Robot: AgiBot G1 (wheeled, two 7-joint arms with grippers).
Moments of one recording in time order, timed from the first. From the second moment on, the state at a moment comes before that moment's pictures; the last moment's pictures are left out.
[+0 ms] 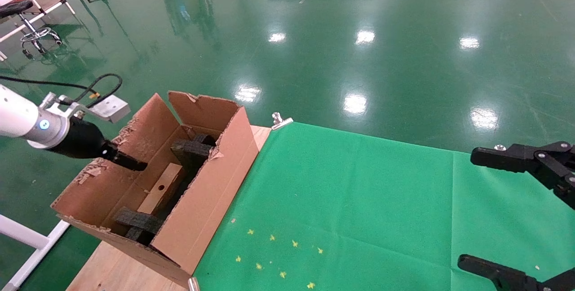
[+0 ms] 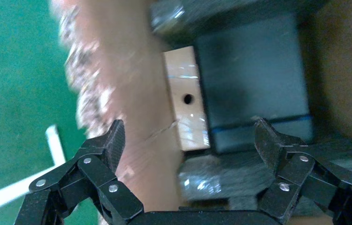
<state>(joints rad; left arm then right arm) -1.91 0.69 1.46 -0.28 1.41 1.13 -0.56 1.08 -0.61 -0.29 1.28 -0.72 -1.49 0.18</state>
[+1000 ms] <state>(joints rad) -1.79 0.56 1.16 -0.74 1.16 1.26 -0.41 1.08 -0.61 -0.29 1.28 -0.72 -1.49 0.18</state>
